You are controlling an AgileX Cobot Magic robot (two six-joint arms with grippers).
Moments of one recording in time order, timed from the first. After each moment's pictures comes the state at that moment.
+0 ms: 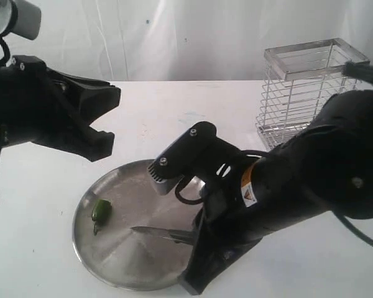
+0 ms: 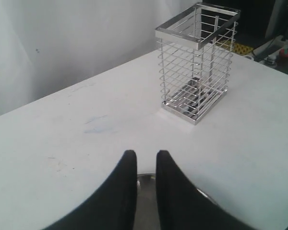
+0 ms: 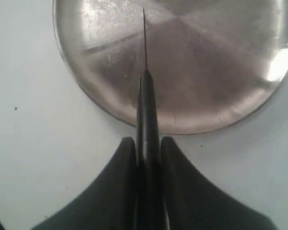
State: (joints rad) left arm -0.67 1.00 -0.71 0.92 0.12 -0.91; right arm 0.90 1.38 -0.88 0.01 0.64 -0.11
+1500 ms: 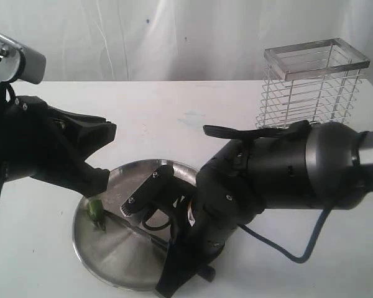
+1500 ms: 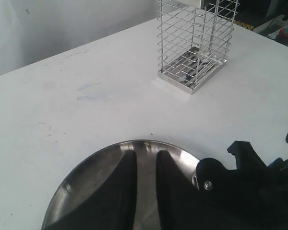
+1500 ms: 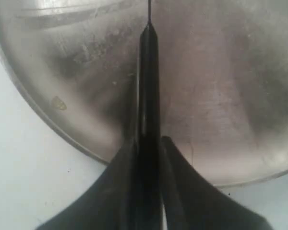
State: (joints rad) left arm -0.67 0.99 -0.62 0.92 0.10 -0.95; right arm 0.90 1.74 -0.96 0.00 0.55 -0.14
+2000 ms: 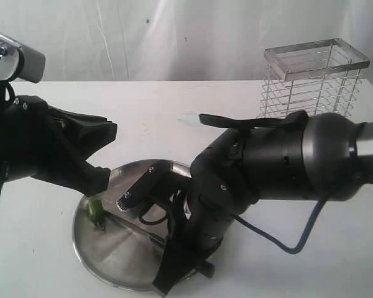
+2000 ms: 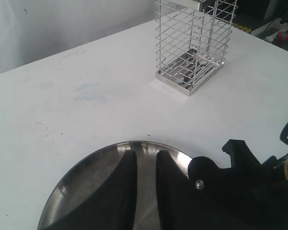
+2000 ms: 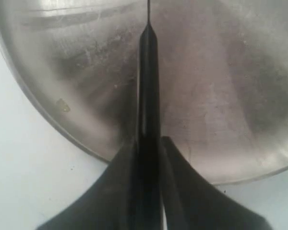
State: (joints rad) left arm -0.67 0.99 -0.62 0.92 0.09 -0.97; right arm 0.90 1.74 -1.01 0.00 0.61 -0.15
